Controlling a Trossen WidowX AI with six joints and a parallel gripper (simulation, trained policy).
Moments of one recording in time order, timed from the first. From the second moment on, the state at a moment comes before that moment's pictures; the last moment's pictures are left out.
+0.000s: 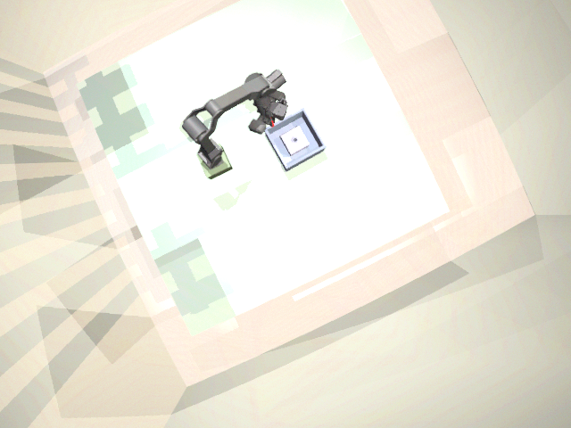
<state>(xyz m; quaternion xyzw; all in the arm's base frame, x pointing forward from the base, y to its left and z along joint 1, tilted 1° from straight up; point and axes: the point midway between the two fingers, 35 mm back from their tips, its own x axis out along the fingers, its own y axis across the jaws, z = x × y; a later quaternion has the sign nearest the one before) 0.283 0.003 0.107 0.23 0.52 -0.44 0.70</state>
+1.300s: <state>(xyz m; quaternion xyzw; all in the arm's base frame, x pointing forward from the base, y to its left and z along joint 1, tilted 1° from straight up) 0.352 -0.095 0.041 0.23 0.58 -0.35 0.70</state>
